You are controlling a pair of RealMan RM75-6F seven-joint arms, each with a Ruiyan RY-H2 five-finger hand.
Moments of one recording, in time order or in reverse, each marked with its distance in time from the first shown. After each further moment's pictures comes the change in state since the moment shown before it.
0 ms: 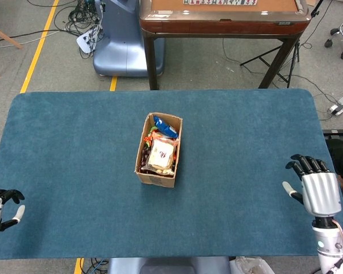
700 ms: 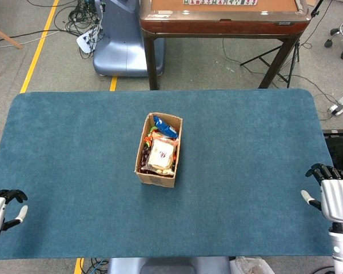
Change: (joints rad) left arm -0.013 -0.011 0.006 0.014 -0.013 -0.030 -0.011; right arm -0.090 0.041 0.045 0.033 0.104 -0.141 0.056
